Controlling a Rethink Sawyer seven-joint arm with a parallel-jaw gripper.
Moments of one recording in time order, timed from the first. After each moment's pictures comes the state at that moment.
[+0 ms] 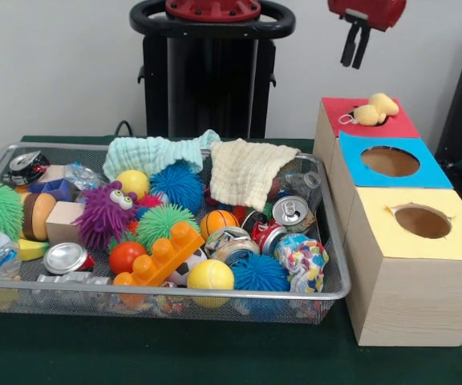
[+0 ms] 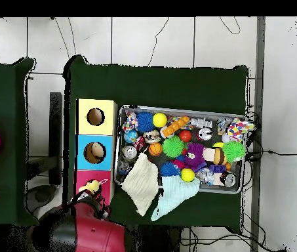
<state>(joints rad) 0.42 -0.88 -0.43 2.08 0.34 0.44 2.24</state>
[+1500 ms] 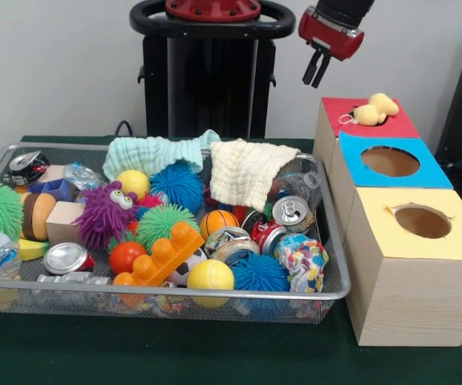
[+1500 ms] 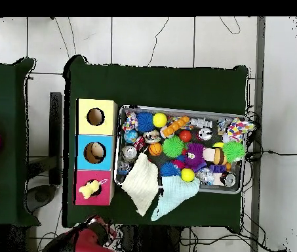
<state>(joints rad) 0.59 -0.70 -0.47 2.26 0.40 0.21 2.24</state>
